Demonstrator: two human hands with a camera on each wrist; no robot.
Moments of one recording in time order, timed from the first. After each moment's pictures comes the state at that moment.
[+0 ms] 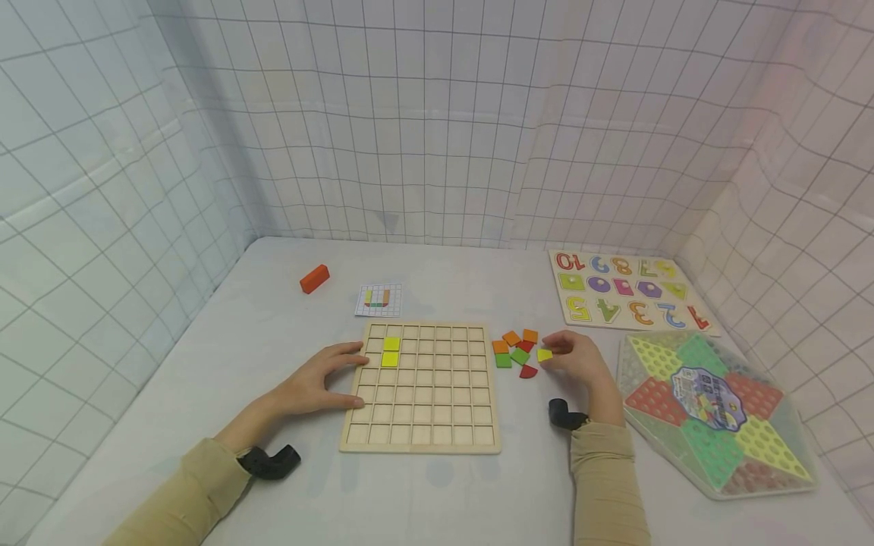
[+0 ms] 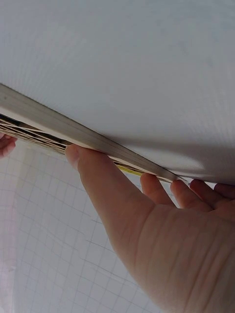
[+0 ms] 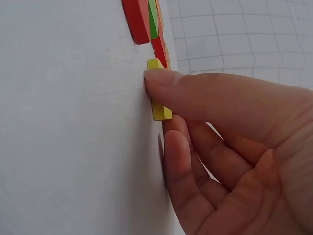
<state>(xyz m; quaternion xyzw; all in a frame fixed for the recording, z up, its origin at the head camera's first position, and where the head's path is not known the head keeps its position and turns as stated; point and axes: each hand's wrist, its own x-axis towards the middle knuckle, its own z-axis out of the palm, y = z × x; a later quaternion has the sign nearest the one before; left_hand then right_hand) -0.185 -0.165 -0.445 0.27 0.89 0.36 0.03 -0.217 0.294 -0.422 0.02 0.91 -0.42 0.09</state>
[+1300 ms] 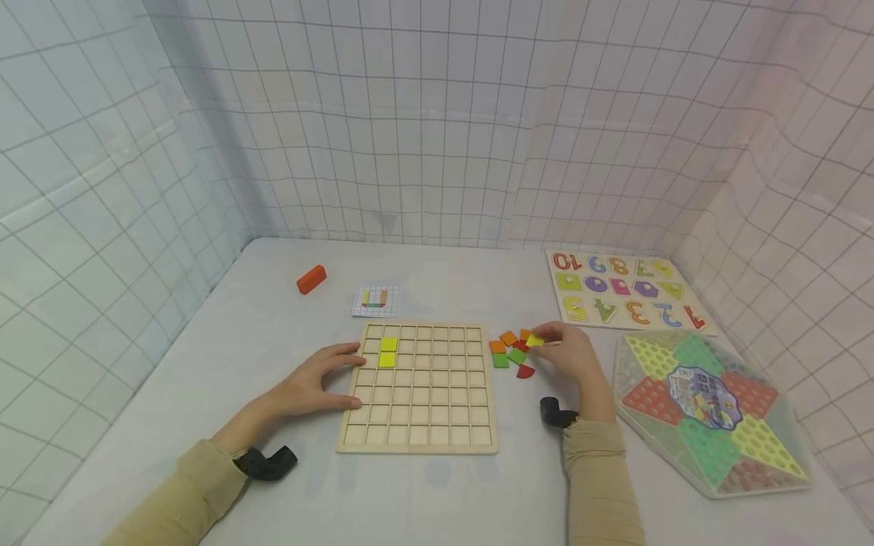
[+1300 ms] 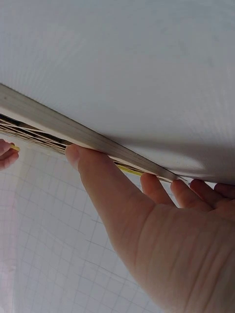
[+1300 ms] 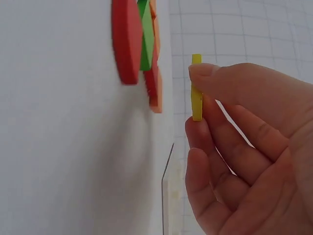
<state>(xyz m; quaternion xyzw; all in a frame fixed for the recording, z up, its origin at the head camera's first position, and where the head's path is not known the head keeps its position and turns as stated) -0.185 -0.165 -0.444 0.27 0.89 0.36 0.02 -0.220 0.281 -0.411 -0.01 0.92 -0.38 0.04</state>
